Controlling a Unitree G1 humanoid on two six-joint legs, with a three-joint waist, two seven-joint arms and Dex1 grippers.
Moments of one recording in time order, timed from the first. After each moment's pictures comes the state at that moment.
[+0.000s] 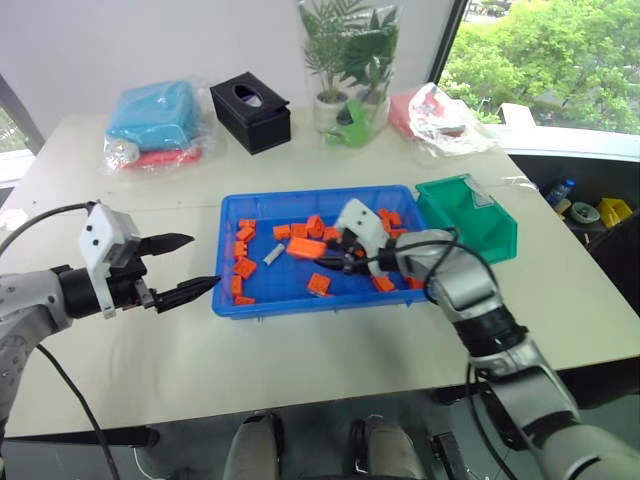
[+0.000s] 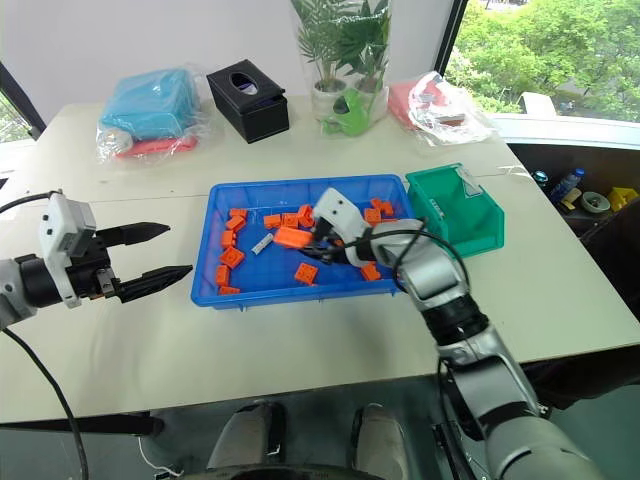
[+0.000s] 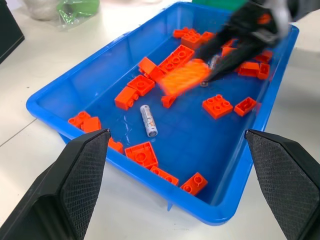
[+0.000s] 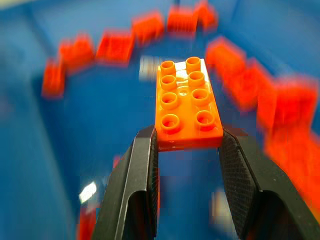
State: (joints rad) left arm -0.02 0.93 0.42 -0.42 -0.71 0.64 -0.94; right arm -0.64 -0.43 0.29 0.00 0.16 0.71 0.90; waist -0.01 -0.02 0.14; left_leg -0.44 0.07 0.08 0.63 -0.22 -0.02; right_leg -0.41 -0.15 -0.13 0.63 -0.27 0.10
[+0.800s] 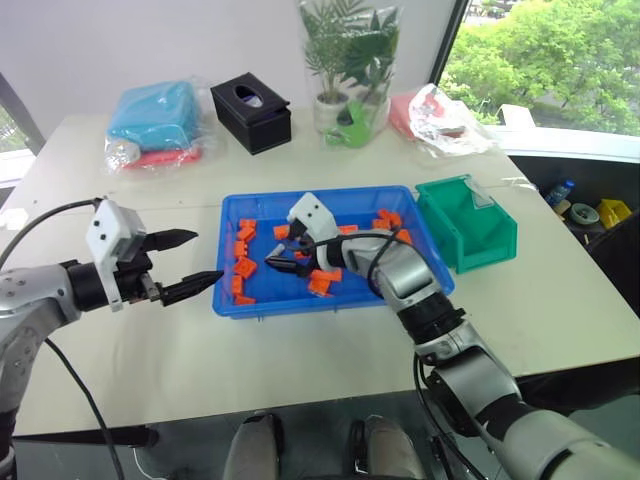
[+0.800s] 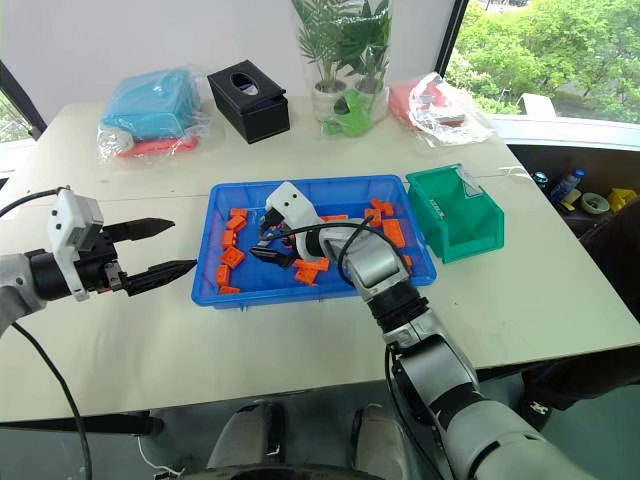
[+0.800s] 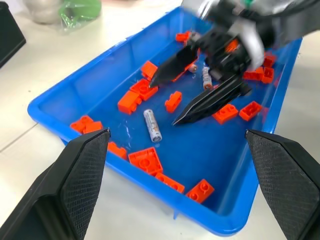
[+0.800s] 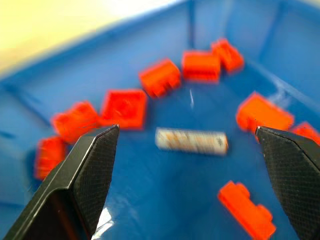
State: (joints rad) left arm -0.06 0.92 0.38 -0.38 -0.68 0.62 -0.94; right arm -0.80 -0.07 0.32 0.33 0.09 0.69 0.61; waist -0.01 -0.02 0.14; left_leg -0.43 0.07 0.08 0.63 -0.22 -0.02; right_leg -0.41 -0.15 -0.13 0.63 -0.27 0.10
